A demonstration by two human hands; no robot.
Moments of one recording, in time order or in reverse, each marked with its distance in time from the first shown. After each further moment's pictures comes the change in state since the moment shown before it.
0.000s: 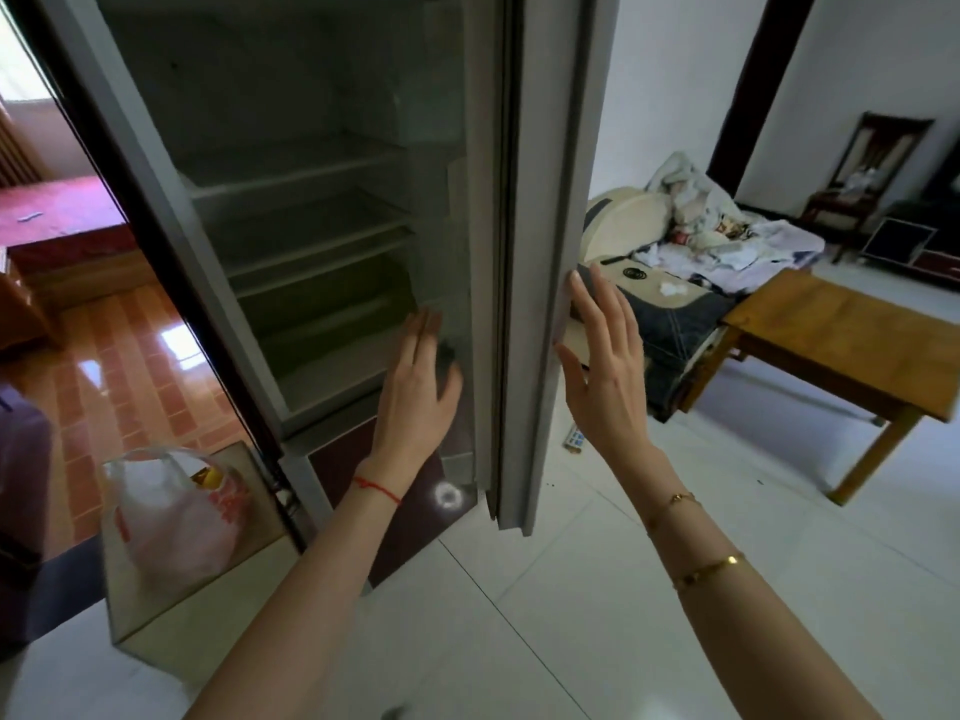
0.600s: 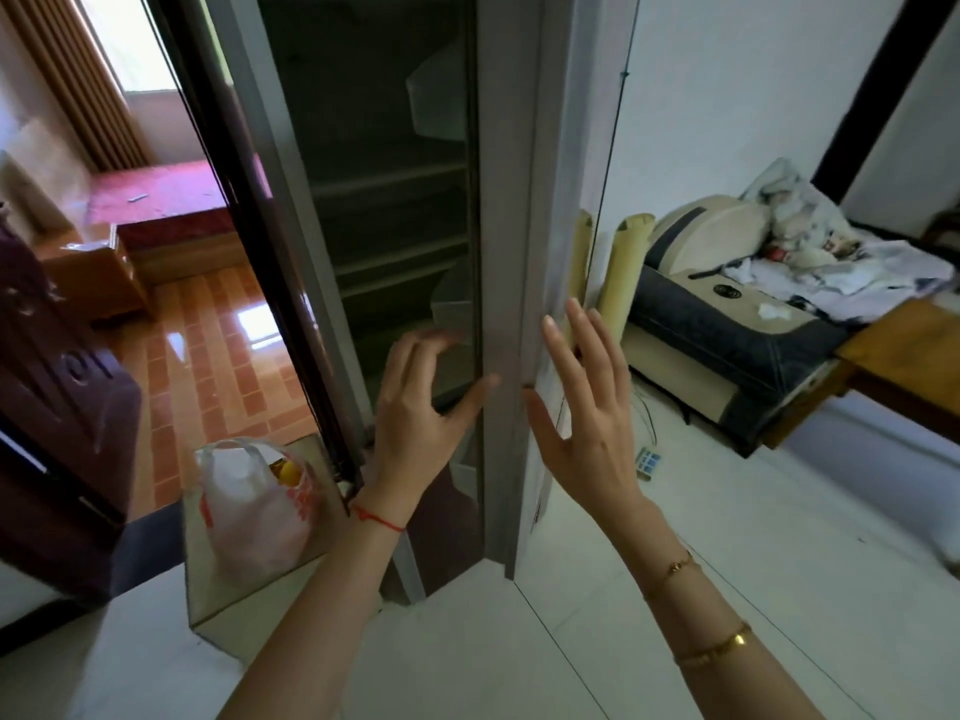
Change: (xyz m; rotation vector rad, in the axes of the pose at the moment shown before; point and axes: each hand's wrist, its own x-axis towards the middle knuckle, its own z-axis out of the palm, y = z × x) left_hand 0.023 -0.110 -0.078 -0.015 0.298 0.153; right_hand 0.022 -0.113 0.121 0.164 0.018 -0.193
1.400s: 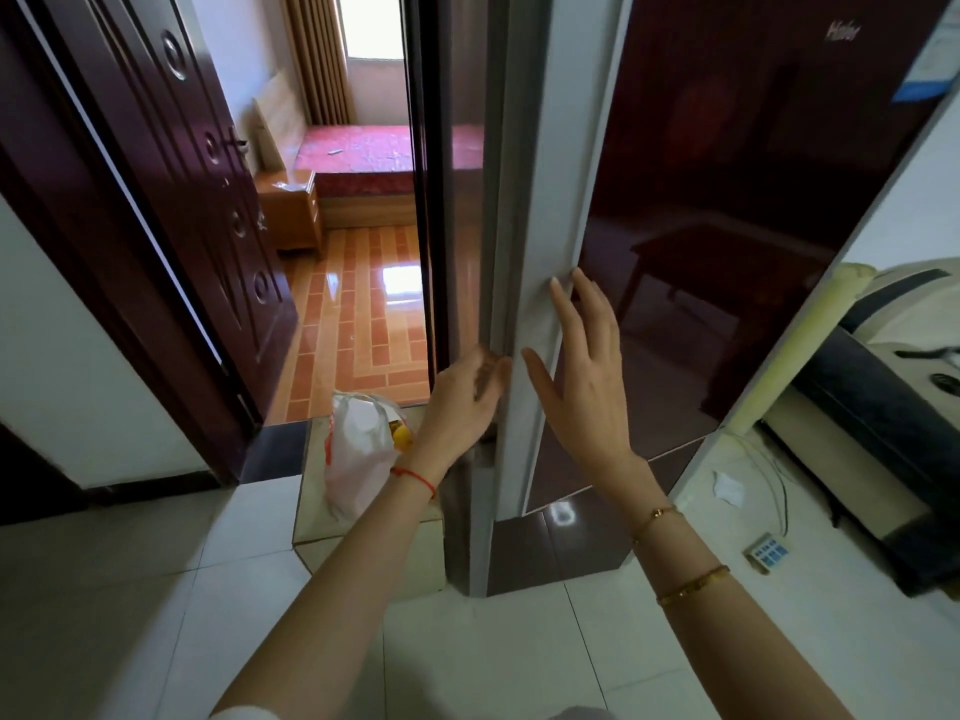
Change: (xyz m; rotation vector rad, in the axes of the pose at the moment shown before) left_hand 0.011 -0.133 -0.055 -0.056 -0.103 -0.522; right_hand 0.078 -0.063 0.163 0.246 -0.228 -0.013
